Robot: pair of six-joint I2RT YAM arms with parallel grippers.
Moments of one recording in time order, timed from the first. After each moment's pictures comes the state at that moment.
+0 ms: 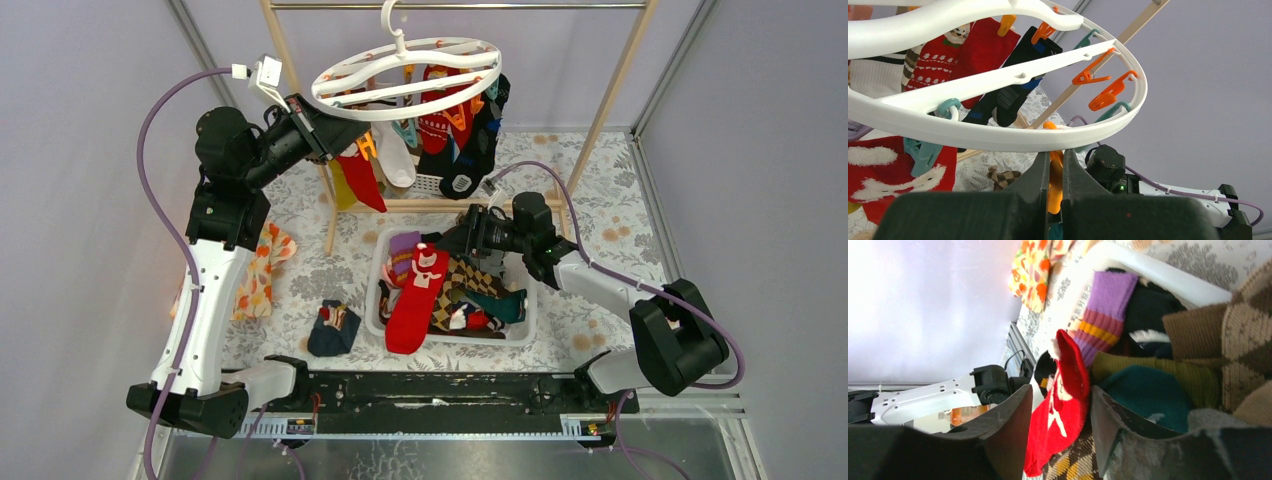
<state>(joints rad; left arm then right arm) -0.16 1.17 1.51 -0.26 0.59 -0.69 0.52 1.41 0.75 0.30 -0.66 0.84</state>
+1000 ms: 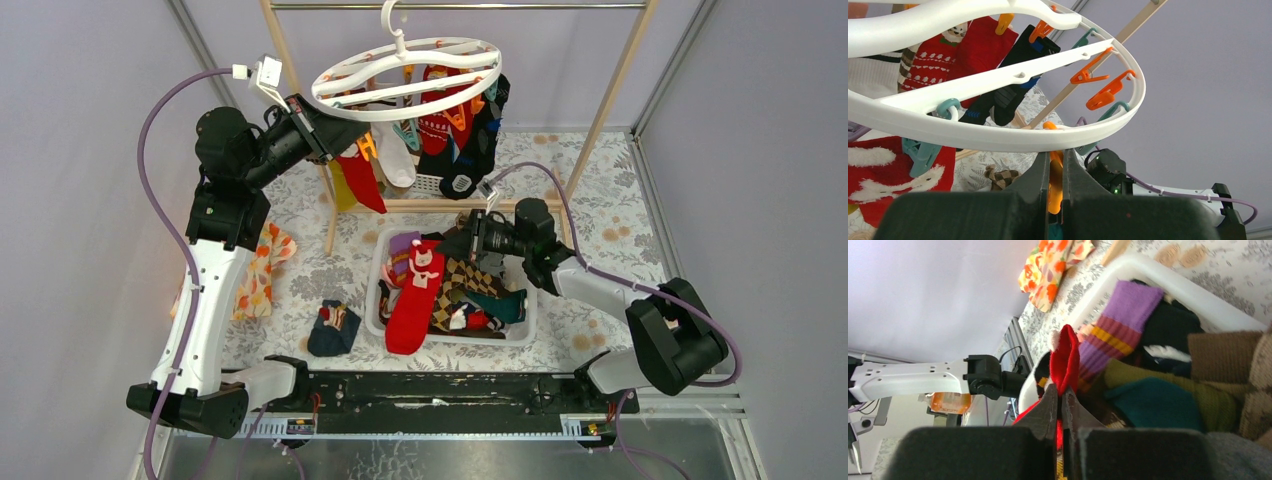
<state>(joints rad) -0.16 1.17 1.51 -0.26 0.59 -0.69 0.54 1.42 0.67 0.52 -0.71 0.77</state>
